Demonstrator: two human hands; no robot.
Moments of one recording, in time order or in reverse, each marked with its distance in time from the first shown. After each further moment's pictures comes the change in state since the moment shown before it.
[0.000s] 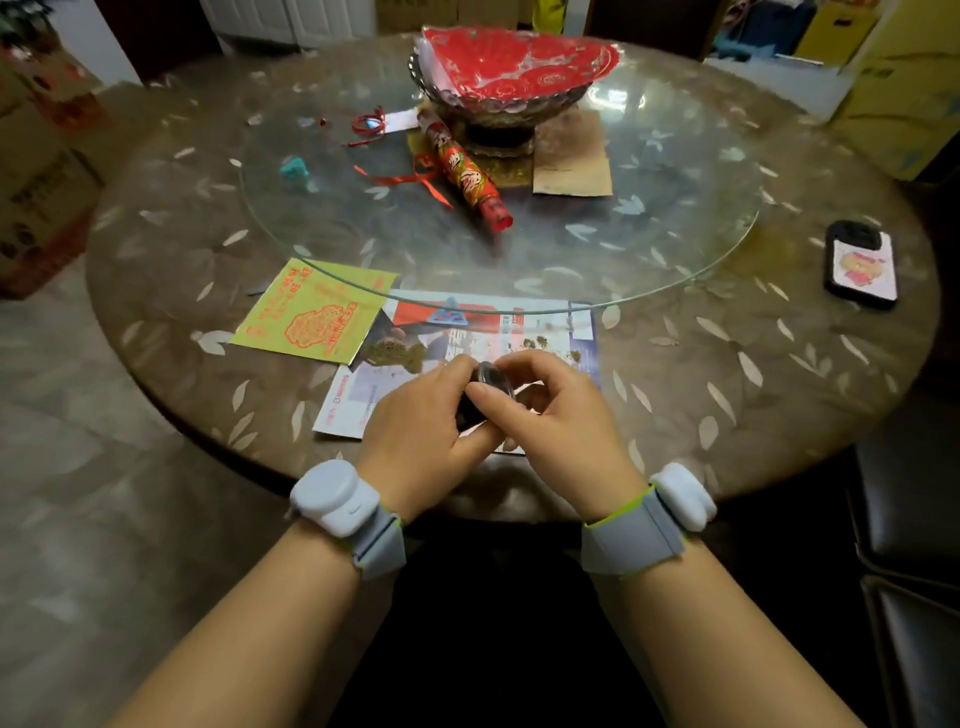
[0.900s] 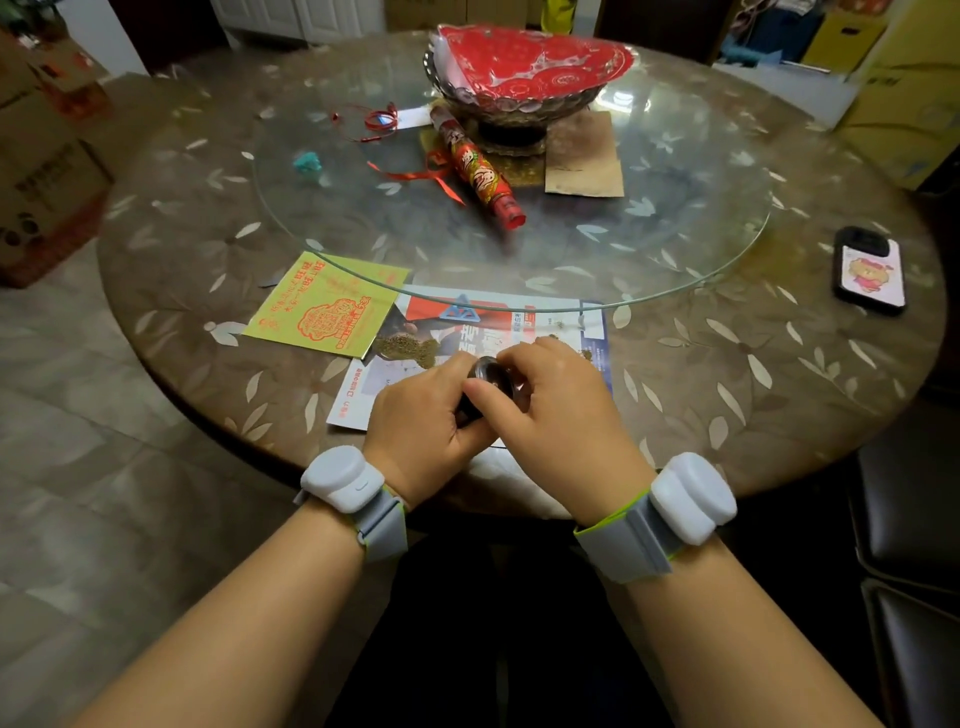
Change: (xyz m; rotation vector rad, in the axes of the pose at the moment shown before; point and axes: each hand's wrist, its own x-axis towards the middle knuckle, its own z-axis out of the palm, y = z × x) left_hand -0.003 -0.013 -0.003 -0.002 0.065 0.015; right_hand 0.000 -0.023 0.006 -0.546 -0.062 -0.234
